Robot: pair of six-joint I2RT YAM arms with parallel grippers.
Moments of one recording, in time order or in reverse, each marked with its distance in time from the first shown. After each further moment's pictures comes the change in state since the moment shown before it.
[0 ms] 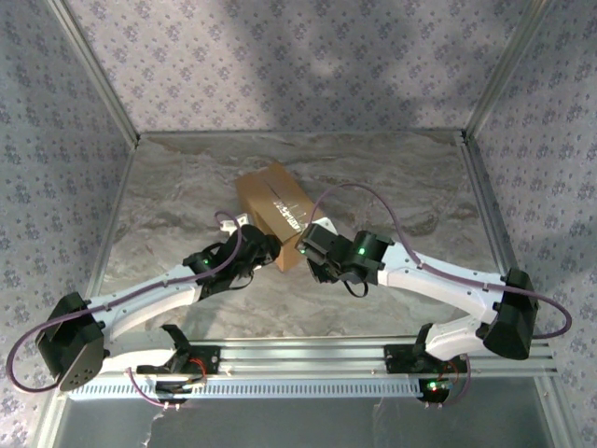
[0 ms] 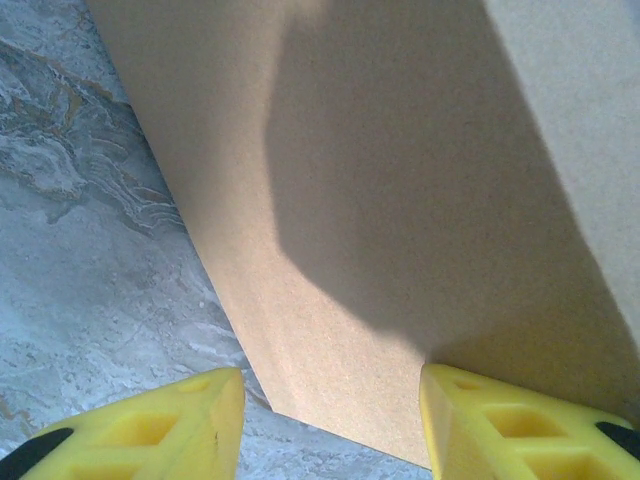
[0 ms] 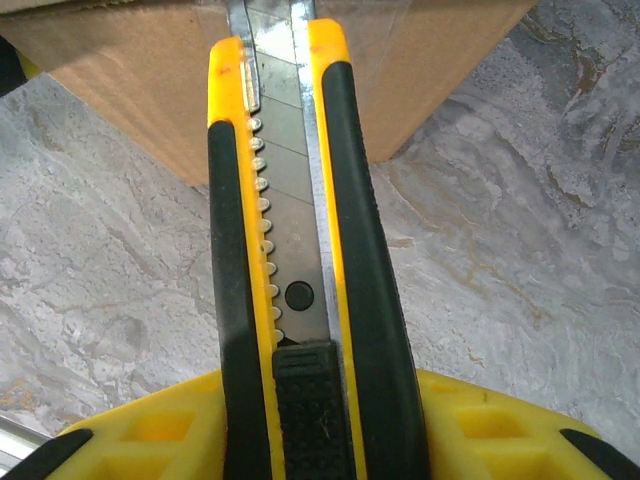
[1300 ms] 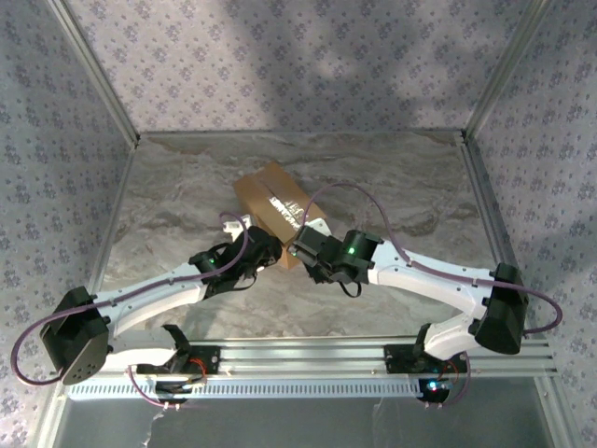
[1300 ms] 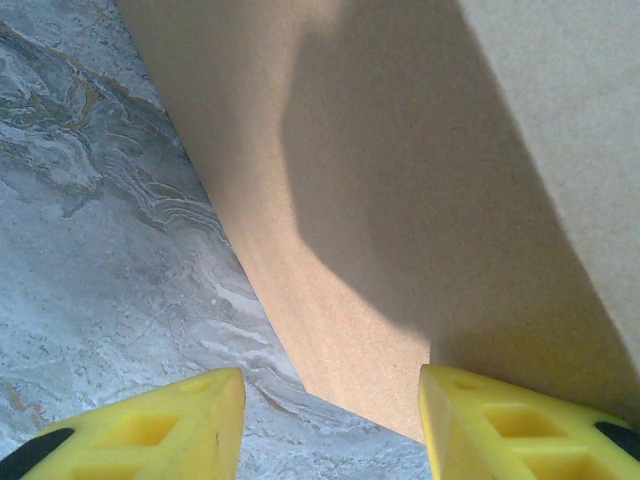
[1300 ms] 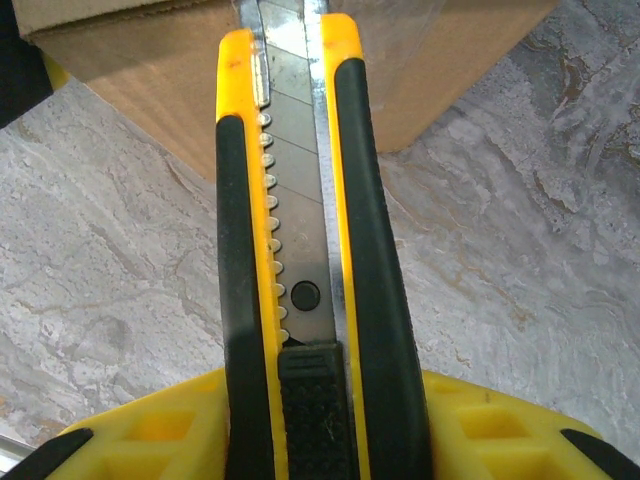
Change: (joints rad) left arm -0.030 0.040 0.025 -0.030 -0.052 -0.022; right arm 0.032 0.059 0.048 -0.040 0.045 -0.001
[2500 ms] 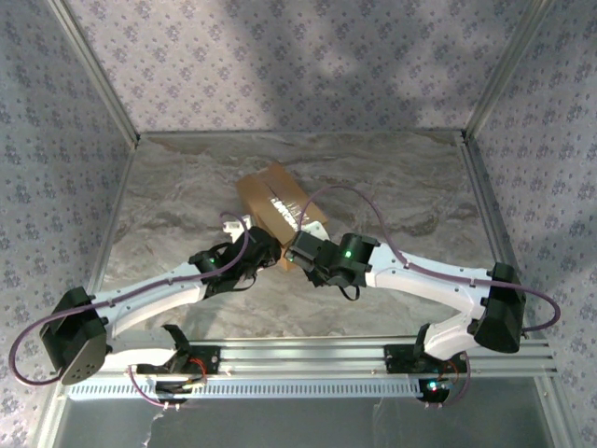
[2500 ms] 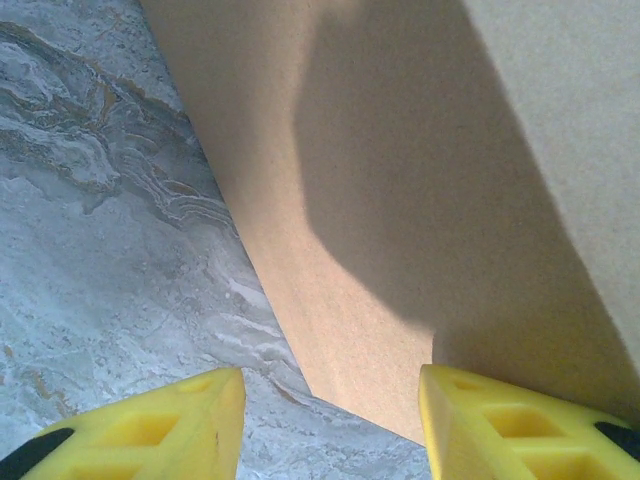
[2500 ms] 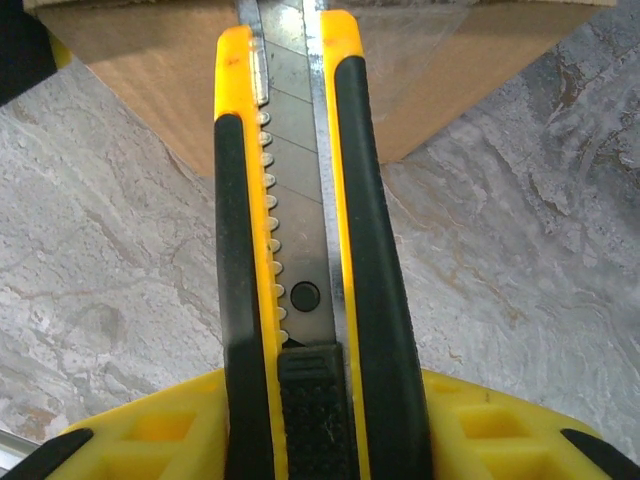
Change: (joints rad) left arm -0.013 -0.008 0.022 -0.061 -0.022 0.001; right arm 0.034 0.011 0.010 -0.027 0.032 -0.008
